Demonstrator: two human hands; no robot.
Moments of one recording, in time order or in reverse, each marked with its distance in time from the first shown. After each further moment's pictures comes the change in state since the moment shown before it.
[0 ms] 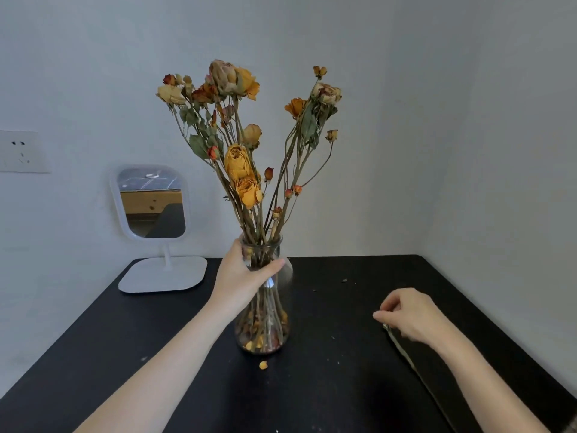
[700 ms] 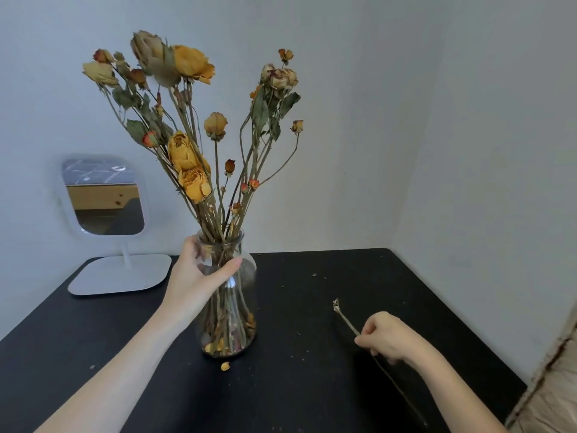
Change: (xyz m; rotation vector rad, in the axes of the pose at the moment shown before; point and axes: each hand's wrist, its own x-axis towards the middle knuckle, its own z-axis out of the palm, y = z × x) left_hand -0.005 -0.013 0.001 -0.096 0.030 0.002; right_hand 0.008 0.048 0.013 0.036 -0.223 0.133
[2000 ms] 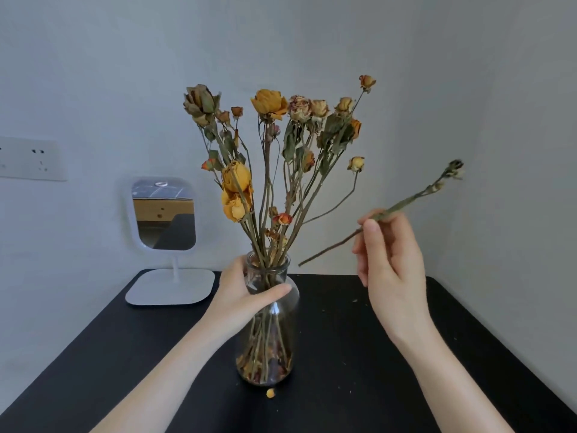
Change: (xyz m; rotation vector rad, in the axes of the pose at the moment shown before) left_hand 0.004 0.010 -0.024 0.051 -0.125 -0.005; right_hand -0.087 -0.150 -0.009 0.738 0.652 -1.101
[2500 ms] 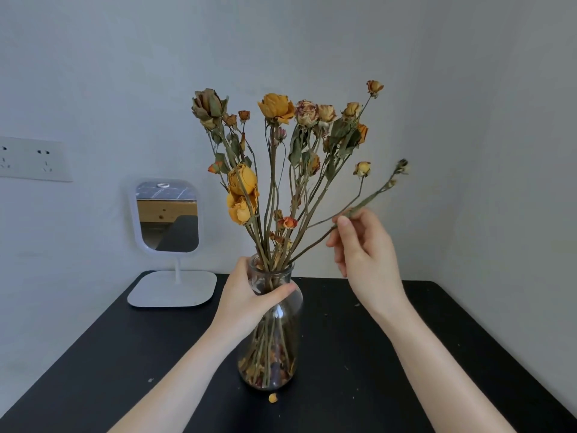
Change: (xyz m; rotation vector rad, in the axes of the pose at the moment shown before) left_hand 0.001 0.000 0.009 0.020 0.120 0.003; right_hand 0.022 0.011 0.024 -0.046 -0.086 0.116
